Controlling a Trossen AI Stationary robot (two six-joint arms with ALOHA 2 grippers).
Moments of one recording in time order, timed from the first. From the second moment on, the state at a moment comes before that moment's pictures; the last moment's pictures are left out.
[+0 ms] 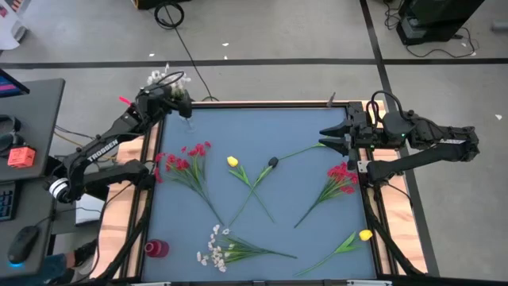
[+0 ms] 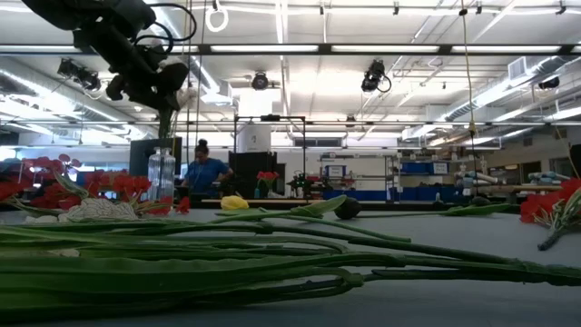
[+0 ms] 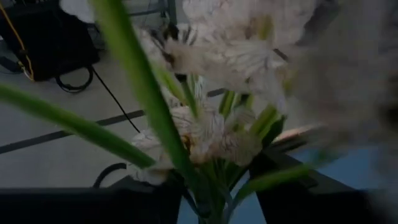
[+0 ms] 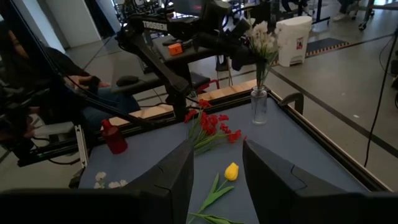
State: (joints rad) left arm 0.88 0.88 0.71 -0.26 -0.29 -0.15; right arm 0.08 0.76 1.08 -0.54 0.23 0.27
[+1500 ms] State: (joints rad) left arm 0.78 0.70 0.77 -0.89 0.09 -0.68; right arm 0.08 0.76 1.08 -0.54 0.23 0.27
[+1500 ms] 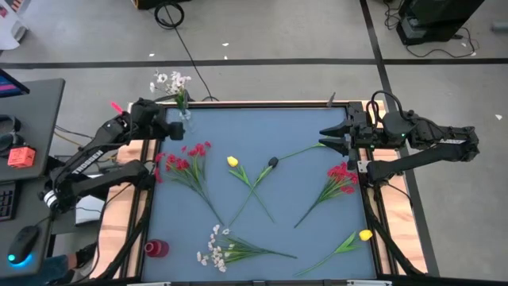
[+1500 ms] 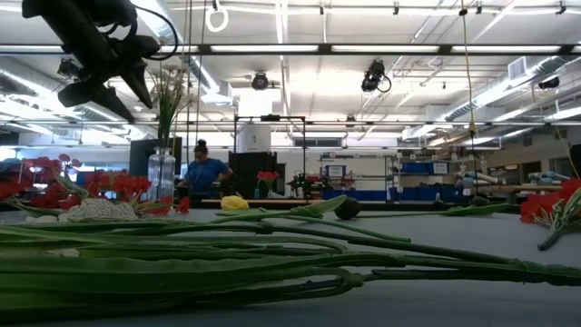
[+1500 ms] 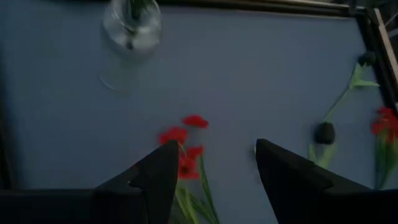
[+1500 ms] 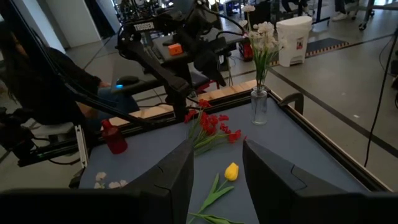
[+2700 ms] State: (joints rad) left arm -0.05 1.00 0.63 -0.50 -0.29 -1.36; right arm 0.08 0.76 1.08 -0.54 0.23 0.27
